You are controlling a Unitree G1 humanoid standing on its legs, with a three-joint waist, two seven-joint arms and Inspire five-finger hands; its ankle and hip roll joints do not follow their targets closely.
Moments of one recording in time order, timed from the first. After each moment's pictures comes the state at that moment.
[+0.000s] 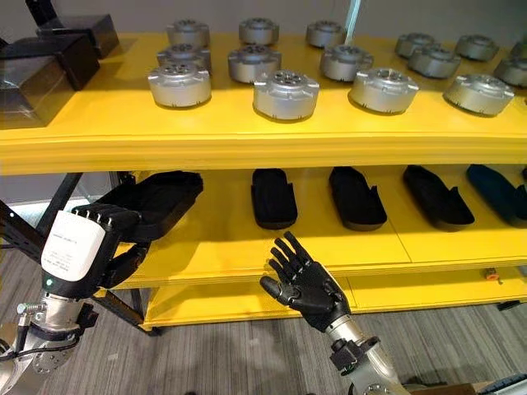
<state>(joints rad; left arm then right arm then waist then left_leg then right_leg) 0.26 0.72 0.07 -0.16 0.79 -0.39 0.67 0.34 -0.37 0.06 -0.19 0.95 0.09 0.45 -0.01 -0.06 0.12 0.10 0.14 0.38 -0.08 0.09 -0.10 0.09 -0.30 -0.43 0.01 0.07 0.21</state>
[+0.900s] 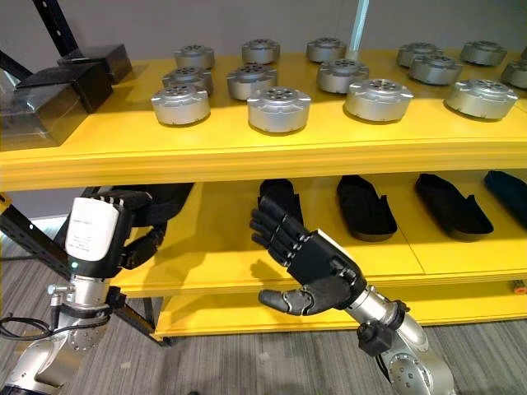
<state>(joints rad) 0.07 0.65 -0.10 -0.08 0.74 -0.25 0.64 0.18 -0.55 0.08 -0.27 0.96 0.08 0.78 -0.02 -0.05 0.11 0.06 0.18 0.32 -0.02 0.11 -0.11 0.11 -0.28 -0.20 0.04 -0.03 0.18</state>
